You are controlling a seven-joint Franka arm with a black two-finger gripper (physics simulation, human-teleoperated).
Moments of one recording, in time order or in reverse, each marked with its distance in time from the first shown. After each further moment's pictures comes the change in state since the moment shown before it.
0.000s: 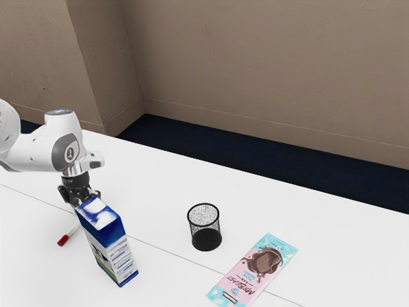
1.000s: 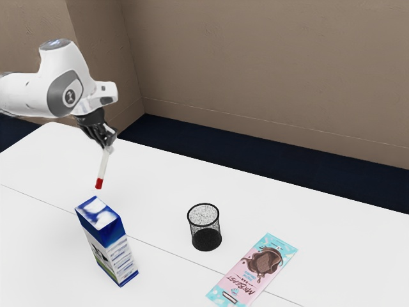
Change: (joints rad) arm -0.106 -0.264 -0.061 0.126 0.020 -0.059 -0.005
